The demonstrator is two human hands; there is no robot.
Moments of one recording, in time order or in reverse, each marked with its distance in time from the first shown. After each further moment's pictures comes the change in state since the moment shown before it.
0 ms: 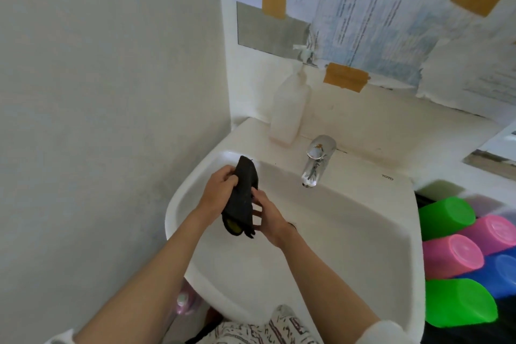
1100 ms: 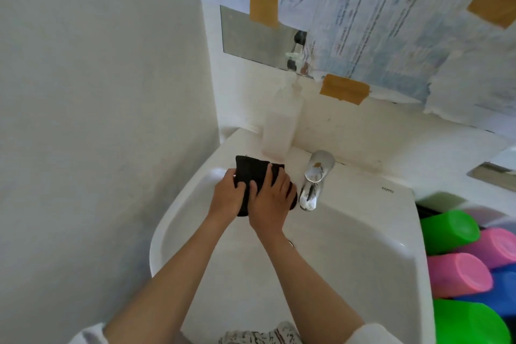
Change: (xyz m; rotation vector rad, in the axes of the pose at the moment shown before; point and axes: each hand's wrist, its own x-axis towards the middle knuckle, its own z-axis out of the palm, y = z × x) left_hand 0.065 -0.005 0.031 0.158 0.073 -0.025; right_hand 0.051 -0.035 0.009 -1.306 1.020 -0.438
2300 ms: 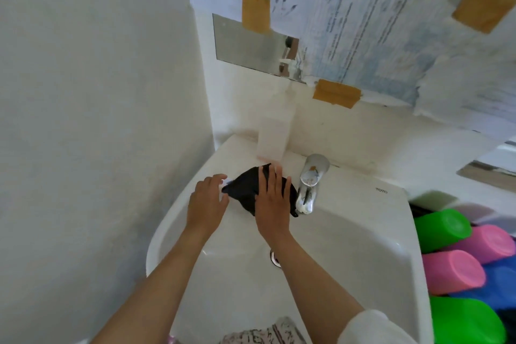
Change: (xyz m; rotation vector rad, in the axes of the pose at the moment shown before) left_hand 0.001 -0.025 -0.027 0.500 0.089 0.295; right_hand 0.013 0.030 0.018 -0.243 0.019 -0.292
